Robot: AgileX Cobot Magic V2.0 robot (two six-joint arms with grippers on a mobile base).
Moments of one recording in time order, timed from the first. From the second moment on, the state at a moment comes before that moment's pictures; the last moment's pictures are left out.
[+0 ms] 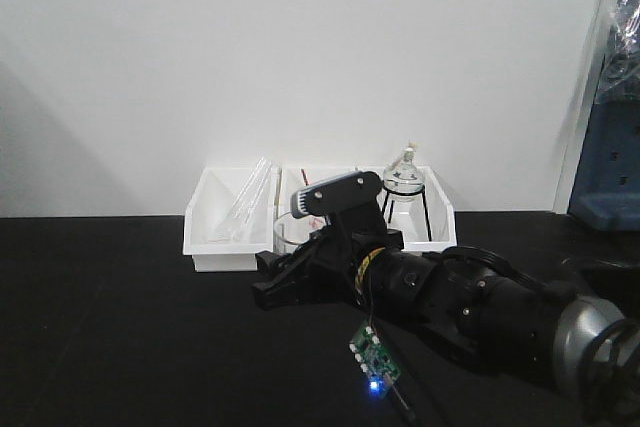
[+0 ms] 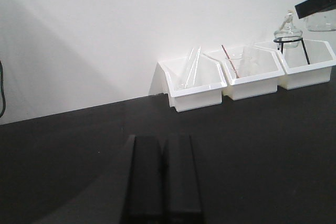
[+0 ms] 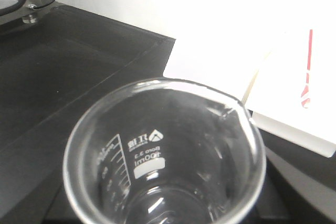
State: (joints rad) left arm -0.13 -0.01 0.03 0.05 0.00 0.09; right arm 0.58 1.79 -1.33 -0.59 -0.07 0.52
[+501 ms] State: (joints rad) left arm -0.13 -0.01 0.03 0.05 0.00 0.09; right arm 0.68 1.69 -1.39 -0.57 0.11 0.52
